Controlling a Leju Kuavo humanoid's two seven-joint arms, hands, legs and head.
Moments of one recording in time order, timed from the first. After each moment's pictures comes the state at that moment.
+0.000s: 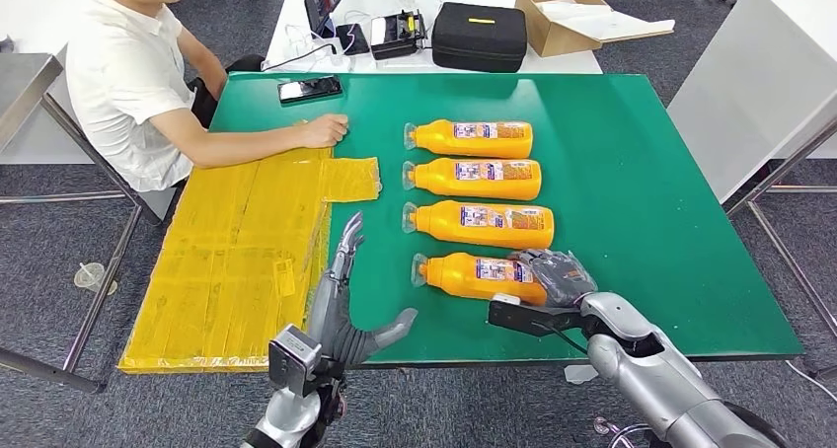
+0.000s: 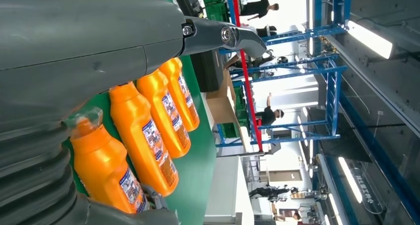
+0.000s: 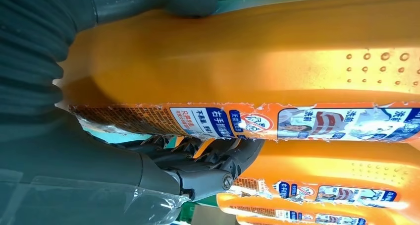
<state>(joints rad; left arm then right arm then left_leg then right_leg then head) -0.18 -0.25 -0.57 -1.18 -0.04 0.15 -0.69 -0.29 -0.48 0.66 -1.15 0.87 0.13 -0.06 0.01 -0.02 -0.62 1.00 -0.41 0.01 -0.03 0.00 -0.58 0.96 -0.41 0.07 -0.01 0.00</state>
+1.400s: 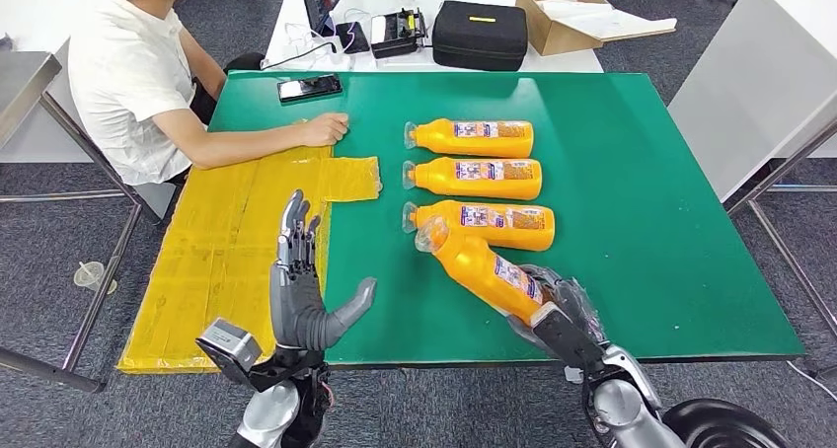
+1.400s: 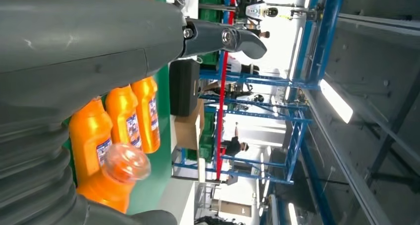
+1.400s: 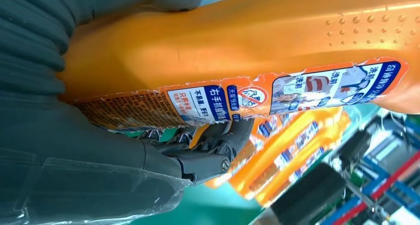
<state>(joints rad) -0.12 -0.26 -0.54 -1.35 0.17 0.19 -0.69 0.03 -0.27 0.28 -1.36 0.43 0.01 -0.41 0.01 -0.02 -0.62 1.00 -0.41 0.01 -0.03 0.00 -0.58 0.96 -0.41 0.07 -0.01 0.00</state>
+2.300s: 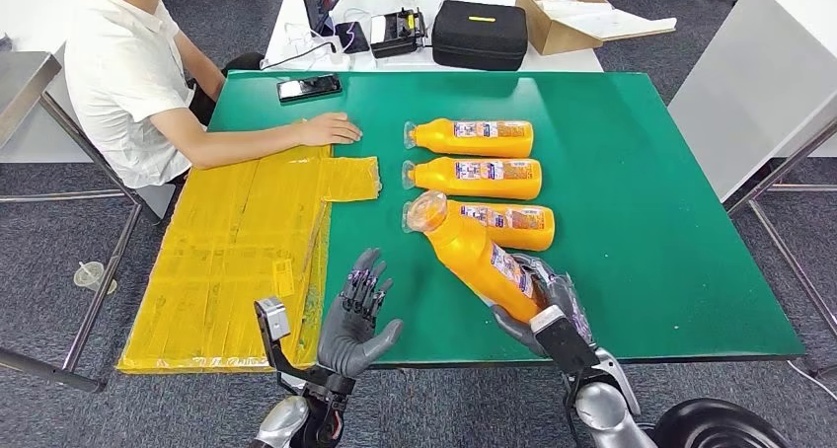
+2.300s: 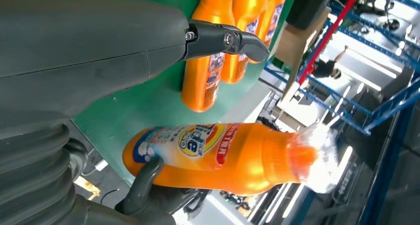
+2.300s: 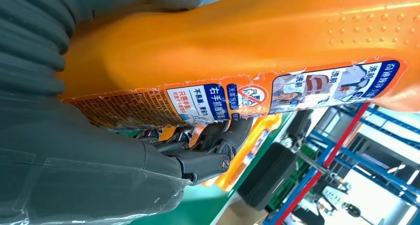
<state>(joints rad) -0.16 -0.26 -0.55 -1.03 0.52 -0.21 -0.48 0.05 -0.15 0.24 -1.43 0.38 0.01 -0.52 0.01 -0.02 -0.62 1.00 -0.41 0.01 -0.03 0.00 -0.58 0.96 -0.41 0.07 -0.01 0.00</state>
